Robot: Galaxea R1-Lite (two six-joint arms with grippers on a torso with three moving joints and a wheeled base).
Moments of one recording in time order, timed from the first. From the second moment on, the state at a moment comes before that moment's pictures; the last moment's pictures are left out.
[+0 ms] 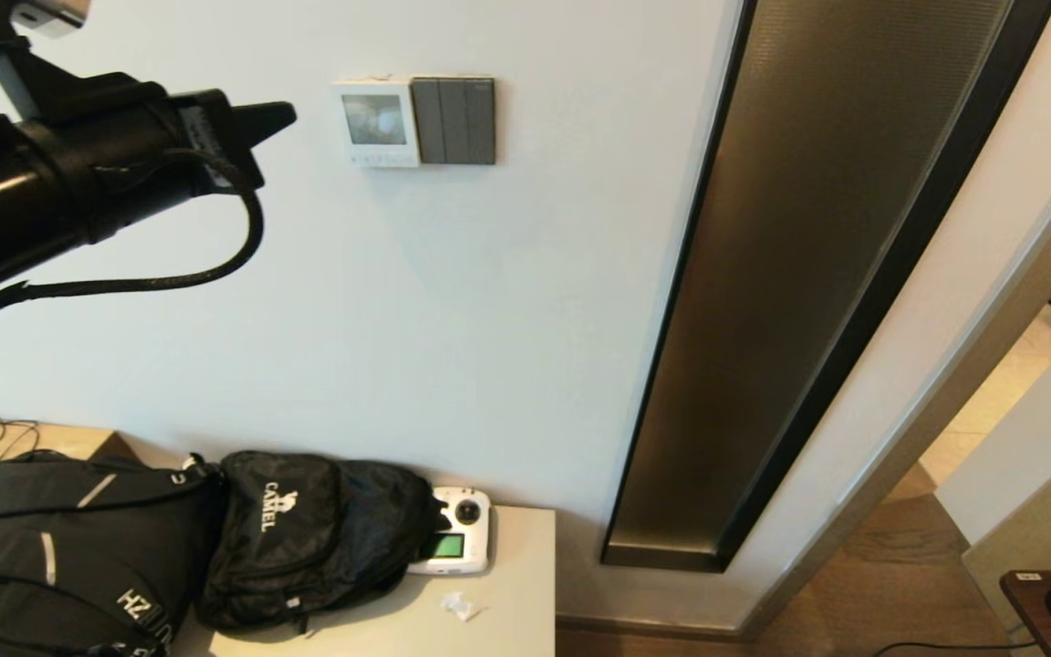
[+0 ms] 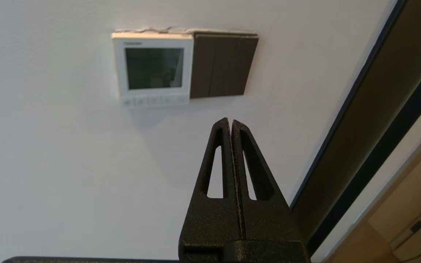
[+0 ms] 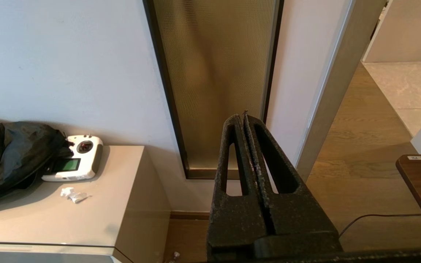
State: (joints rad) left arm -0.34 1.50 -1.15 -0.54 -0.15 -0.10; right arm 0.00 0.00 0.00 -0.01 0.02 -0.02
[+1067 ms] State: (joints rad) left arm -0.46 1.91 -1.46 -0.60 0.00 -0.09; right arm 0.00 0.00 0.00 -0.01 0.02 -0.02
